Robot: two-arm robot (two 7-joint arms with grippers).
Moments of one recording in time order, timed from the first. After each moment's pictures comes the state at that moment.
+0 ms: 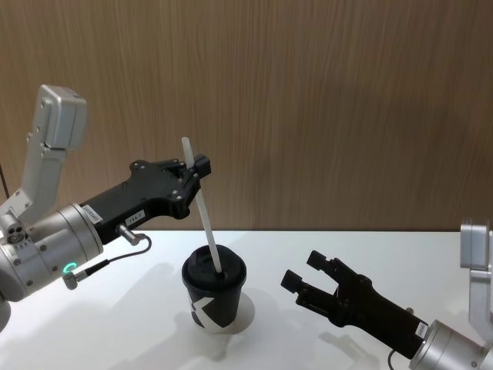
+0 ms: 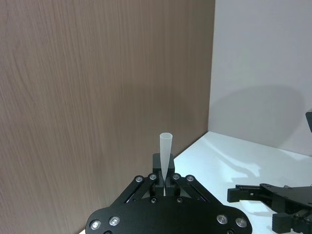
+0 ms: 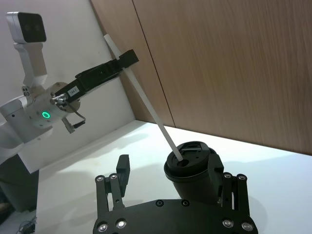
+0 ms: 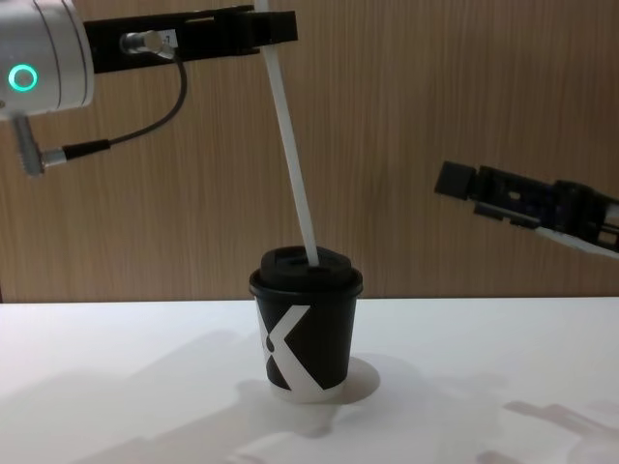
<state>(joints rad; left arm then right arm) -0.48 0.51 0.44 -1.65 -0.71 0.14 -0.44 0.15 0.40 -0.24 -1.59 0.76 0.19 0.71</state>
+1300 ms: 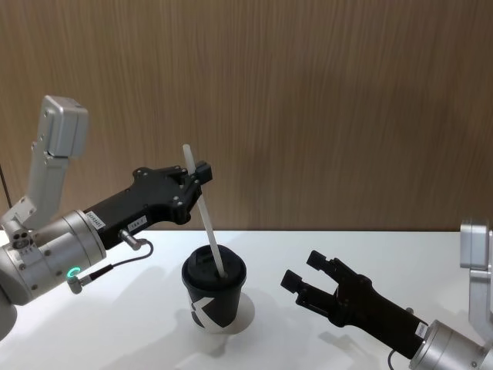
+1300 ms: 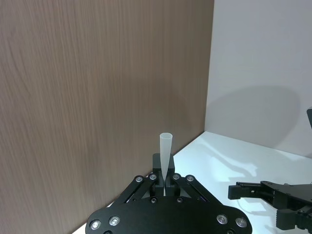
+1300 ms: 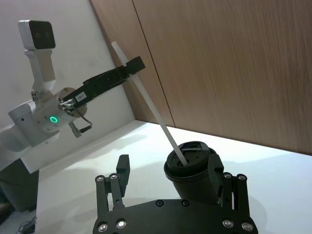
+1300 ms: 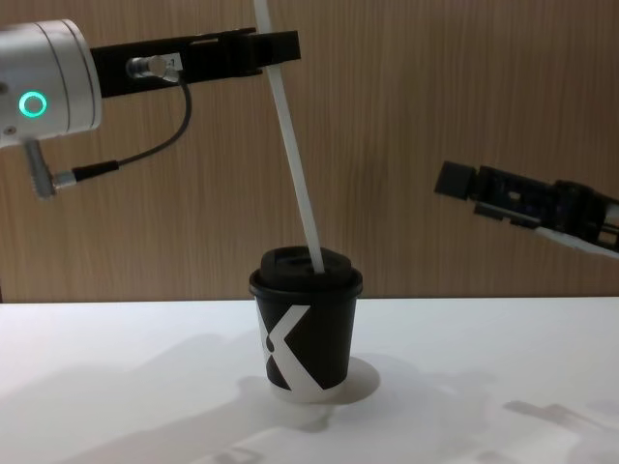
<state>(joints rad) -0.49 0.49 0.45 -1.59 -0.72 0.10 -0.48 0.15 0.40 -0.24 -1.59 0.76 0.19 0.71</state>
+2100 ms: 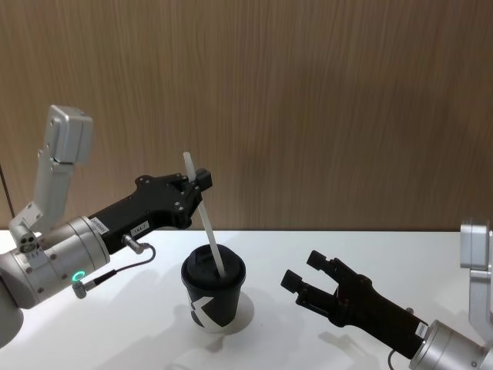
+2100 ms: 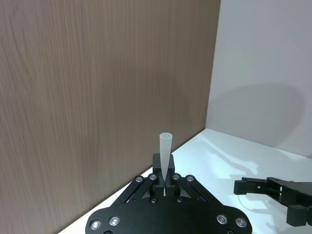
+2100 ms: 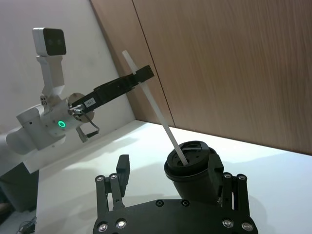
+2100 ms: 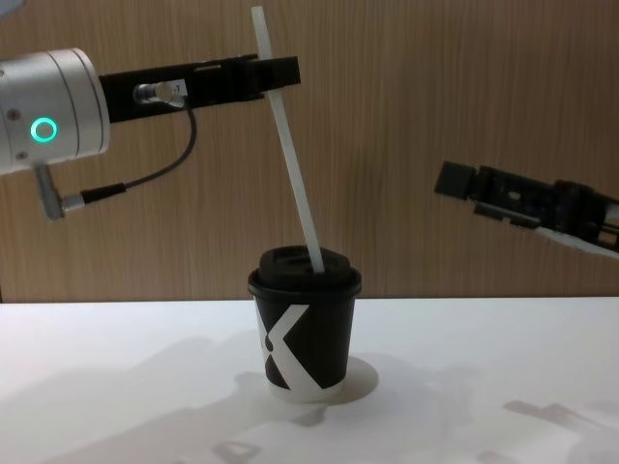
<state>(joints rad) -0.50 0.47 0.46 -1.54 -0.73 0.10 -0.49 0.15 0.40 -0.24 -1.59 0.76 0.19 0.71</state>
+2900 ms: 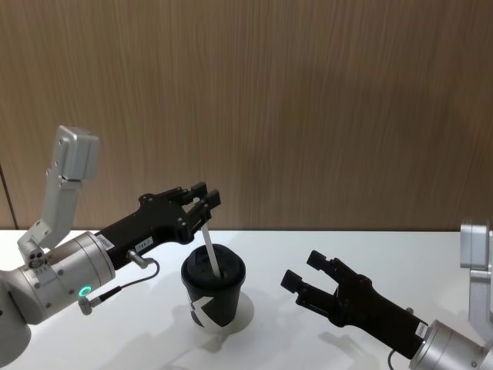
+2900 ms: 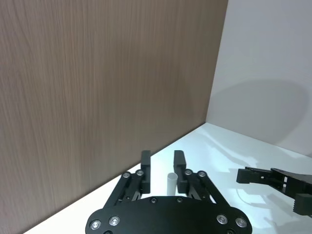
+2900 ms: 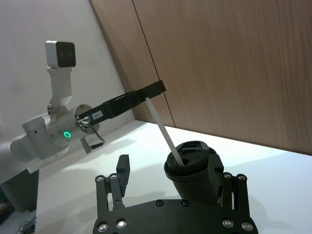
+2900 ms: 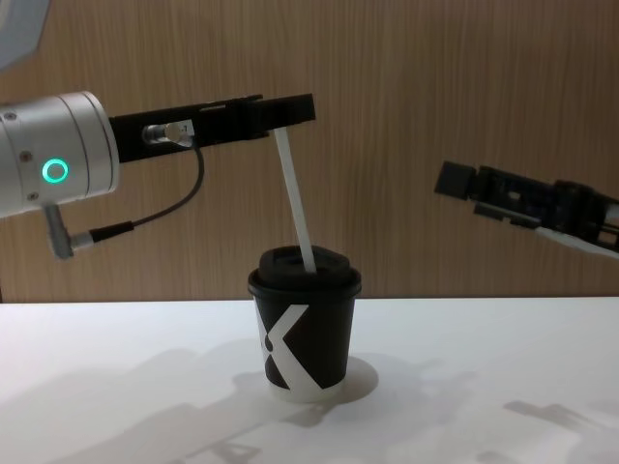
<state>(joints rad) -0.48 0.45 0.47 -1.50 -0.74 0.10 -0.48 0.15 0.40 -0.24 -1.59 0.76 0.19 0.71</state>
